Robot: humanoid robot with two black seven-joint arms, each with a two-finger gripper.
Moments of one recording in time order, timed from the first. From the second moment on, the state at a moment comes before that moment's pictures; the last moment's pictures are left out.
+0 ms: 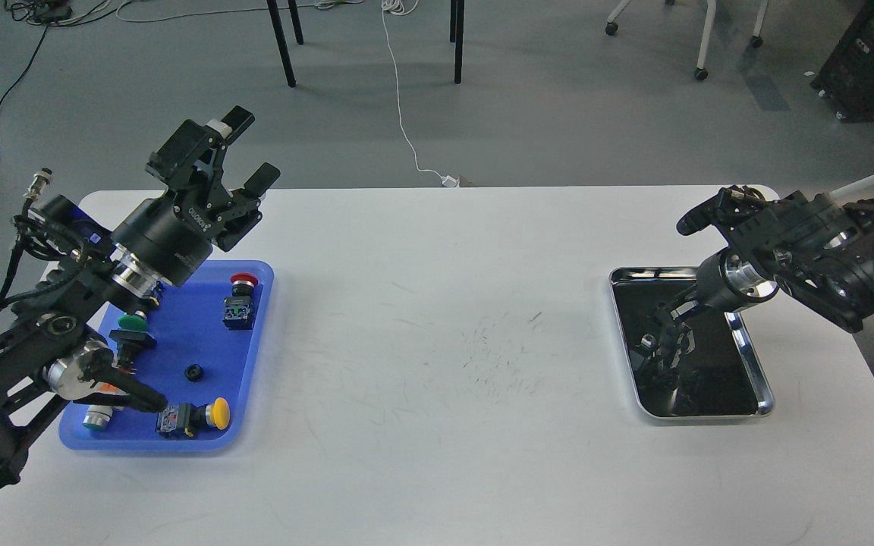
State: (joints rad) left arm -0.41 0.59 -0.88 -1.35 0.71 -0.20 -0.49; right arm 1.22 -0.35 -0.54 0.52 -1.48 0.49 0.49
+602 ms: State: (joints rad) left arm -0.41 0.59 -0.88 -1.35 0.71 -0.20 -0.49; right arm 1.19 -0.34 -0.53 0.49 -1.47 0.46 0.49
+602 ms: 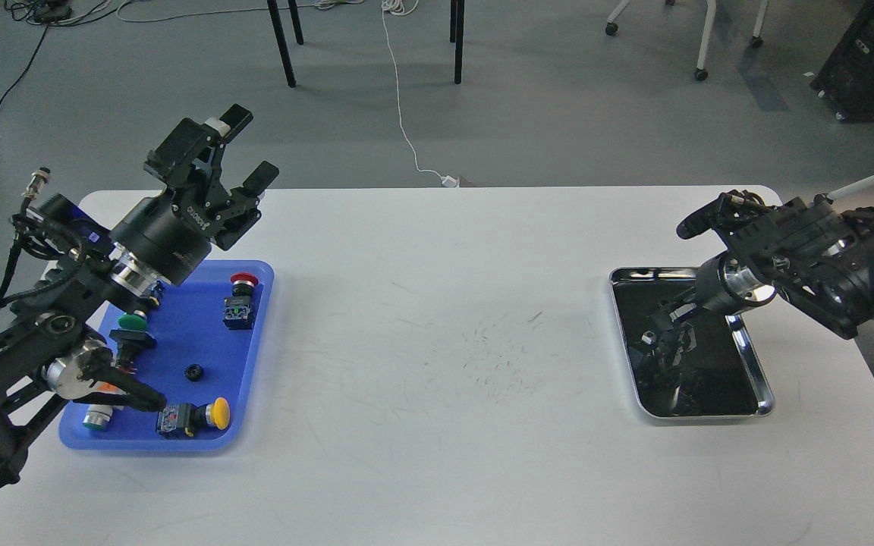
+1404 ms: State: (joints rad) left arm -0.41 0.59 -0.88 -1.35 0.71 -0.20 -0.49; right arm 1.28 -0.39 -0.53 0.60 -1.47 0.46 0.49
